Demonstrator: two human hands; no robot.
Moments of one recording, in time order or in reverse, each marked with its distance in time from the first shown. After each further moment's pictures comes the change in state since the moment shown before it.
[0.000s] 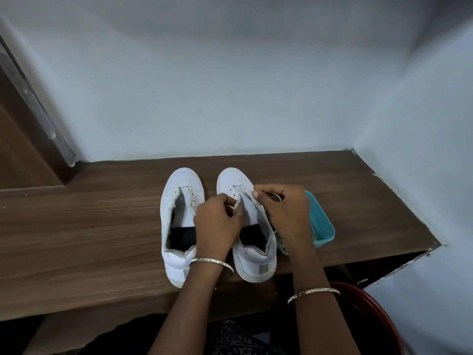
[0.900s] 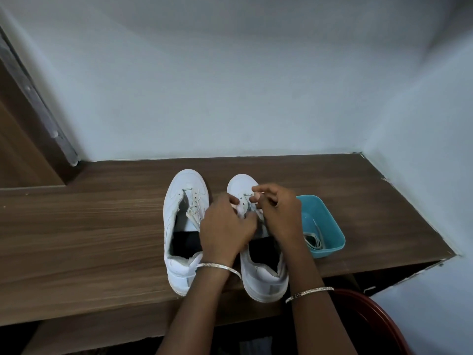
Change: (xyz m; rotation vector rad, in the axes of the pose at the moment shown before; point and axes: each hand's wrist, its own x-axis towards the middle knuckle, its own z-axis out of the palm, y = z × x) left_hand 0.003 0.006 -0.001 -0.032 -0.151 -0.162; right_hand 0.015 0.020 0.032 -0.027 -0.064 -0.054
